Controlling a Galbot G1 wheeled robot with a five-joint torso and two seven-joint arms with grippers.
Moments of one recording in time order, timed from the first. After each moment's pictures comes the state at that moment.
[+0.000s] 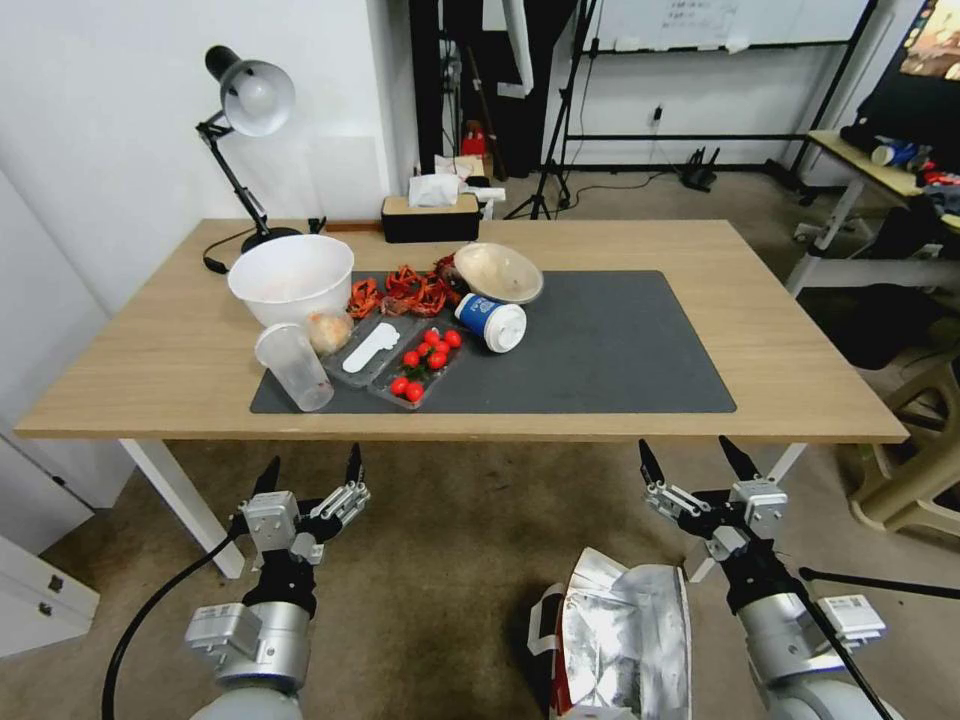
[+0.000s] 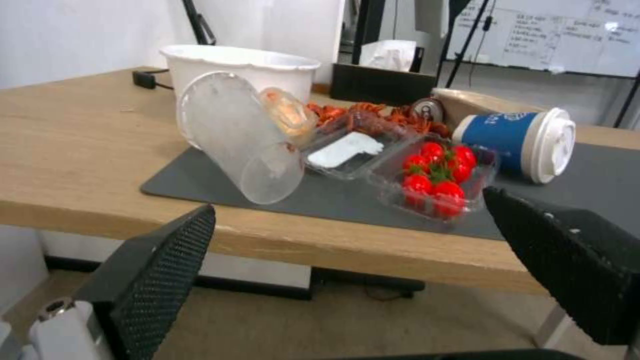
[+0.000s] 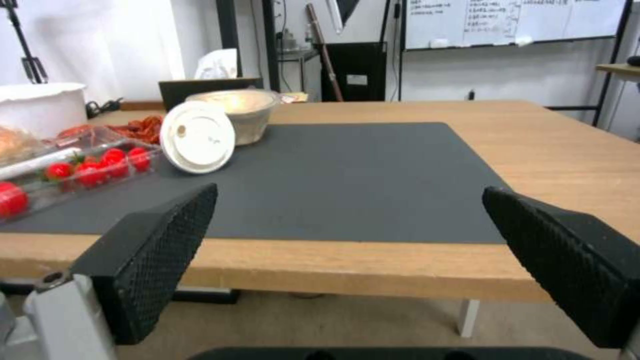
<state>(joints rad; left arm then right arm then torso) 1.80 -1.31 -0.42 -2.29 -0.32 -0.06 -0.28 -1.78 1.50 0.69 2.29 0.20 -0.01 -0.18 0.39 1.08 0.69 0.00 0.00</state>
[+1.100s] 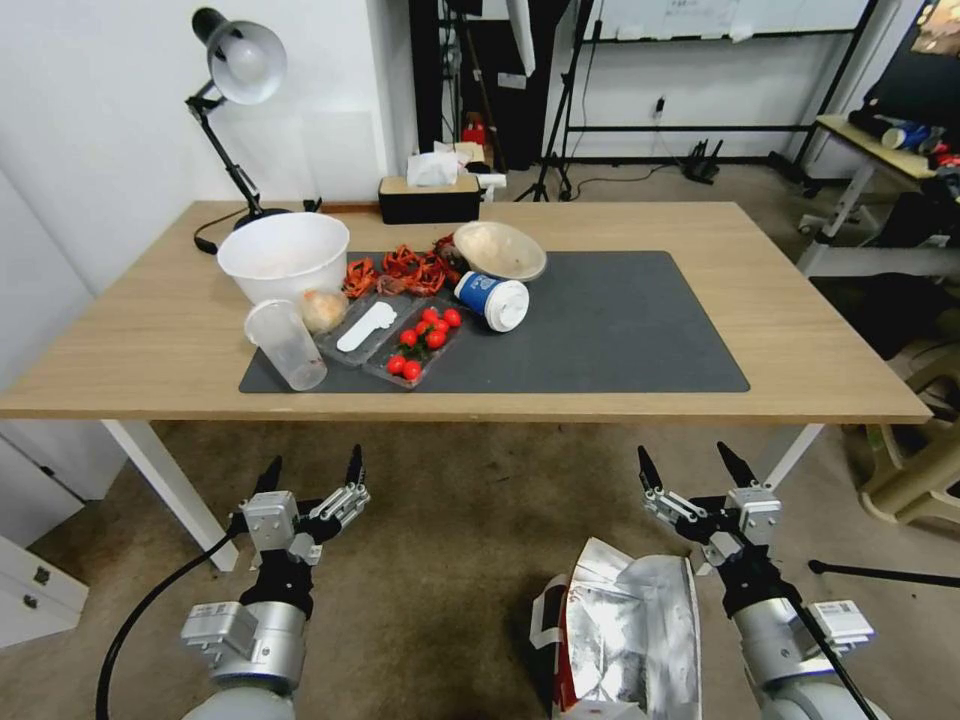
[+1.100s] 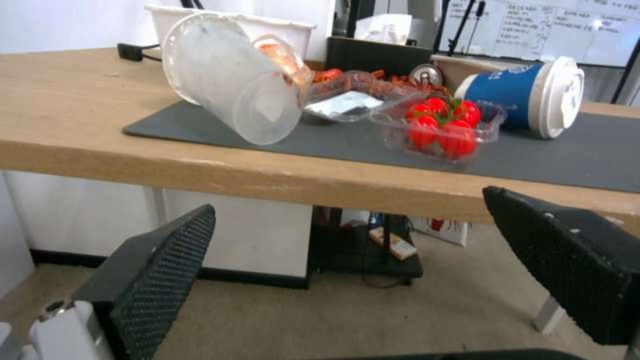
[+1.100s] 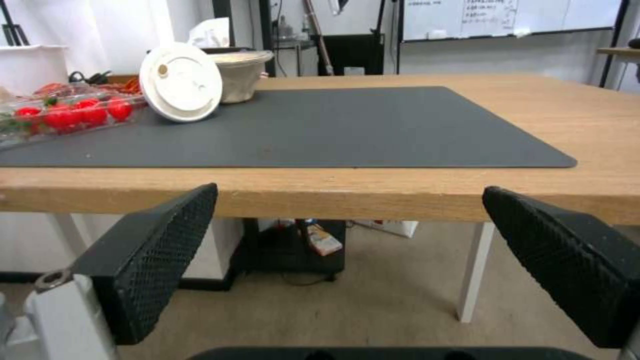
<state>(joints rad) 1.80 -1.31 -0.43 -2.28 -0.32 -0.06 -0.25 -1.77 1.50 0.69 2.25 0.19 0.03 -0.18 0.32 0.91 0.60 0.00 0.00</state>
